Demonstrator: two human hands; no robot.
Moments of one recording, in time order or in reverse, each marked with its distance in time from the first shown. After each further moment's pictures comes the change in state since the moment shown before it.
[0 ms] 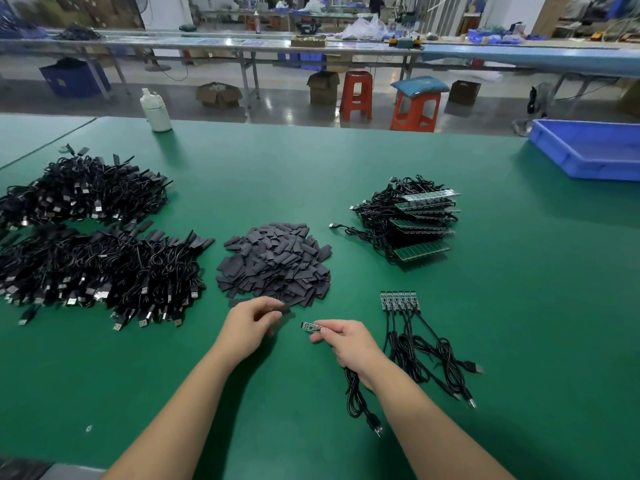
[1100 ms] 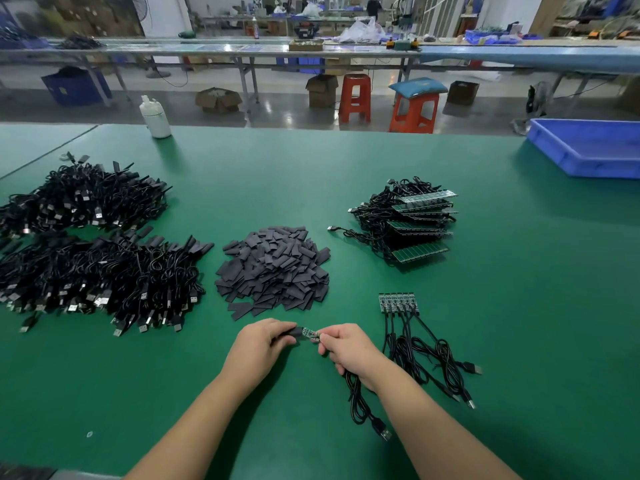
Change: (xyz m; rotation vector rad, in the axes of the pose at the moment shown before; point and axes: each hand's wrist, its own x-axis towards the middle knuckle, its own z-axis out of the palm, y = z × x) left_hand -0.024 0.001 0.020 0.315 0.038 0.306; right_hand 0.004 0.003 -0.001 -0.037 -0.074 0.045
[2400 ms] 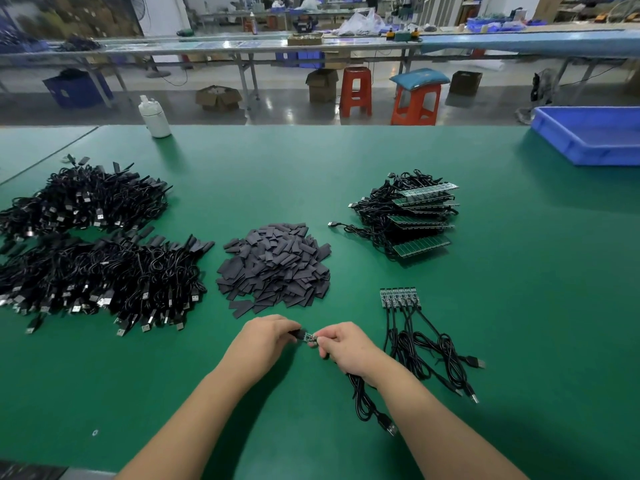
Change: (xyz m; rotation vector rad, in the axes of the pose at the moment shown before) left_hand 0.006 0.013 -0.015 0.201 -0.163 0.131; right_hand 0.000 0.005 -0.001 -0.188 -0.057 -0.063
